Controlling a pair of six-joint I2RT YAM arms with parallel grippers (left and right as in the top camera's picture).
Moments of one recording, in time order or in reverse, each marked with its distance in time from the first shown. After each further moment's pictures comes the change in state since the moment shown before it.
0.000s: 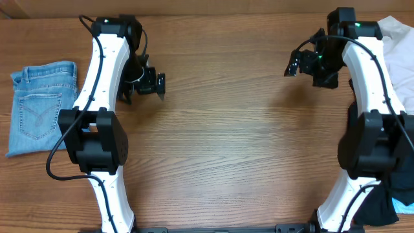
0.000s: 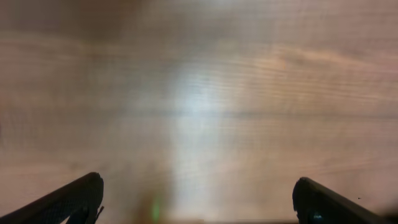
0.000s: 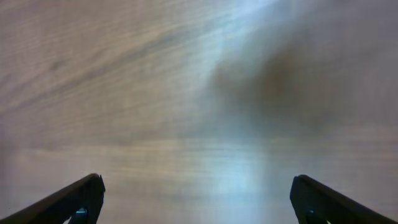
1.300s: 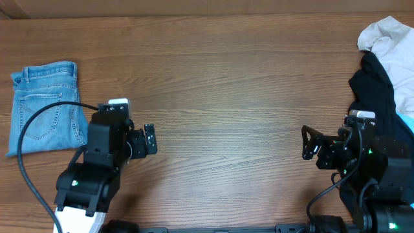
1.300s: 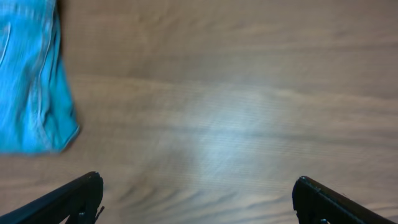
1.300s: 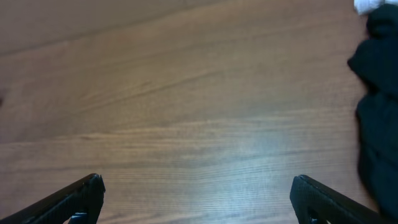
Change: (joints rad) left arm -0.136 -1.295 -1.141 0.730 -0.272 -0.095; right arm 0.001 -1.448 -1.055 0.444 0.037 0.003
